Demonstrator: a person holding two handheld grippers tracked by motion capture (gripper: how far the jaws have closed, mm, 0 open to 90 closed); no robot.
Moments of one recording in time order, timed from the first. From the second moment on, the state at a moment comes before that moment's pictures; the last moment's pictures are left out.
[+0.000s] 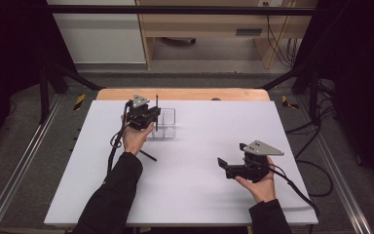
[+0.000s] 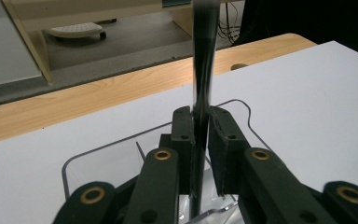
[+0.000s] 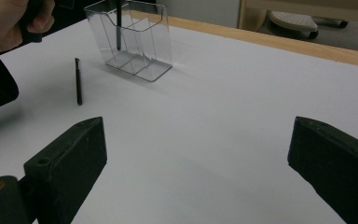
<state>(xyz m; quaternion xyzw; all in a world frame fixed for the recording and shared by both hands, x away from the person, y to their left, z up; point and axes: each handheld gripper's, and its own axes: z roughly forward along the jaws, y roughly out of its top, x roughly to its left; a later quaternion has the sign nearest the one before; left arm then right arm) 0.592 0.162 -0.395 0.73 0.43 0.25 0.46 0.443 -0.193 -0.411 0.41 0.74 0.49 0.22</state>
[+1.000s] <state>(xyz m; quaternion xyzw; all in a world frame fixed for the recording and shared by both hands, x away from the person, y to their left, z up) 0.488 0.203 -0.370 0.73 0.38 0.25 0.50 0.439 -0.194 -0.404 0.41 0.73 0.50 0.23</state>
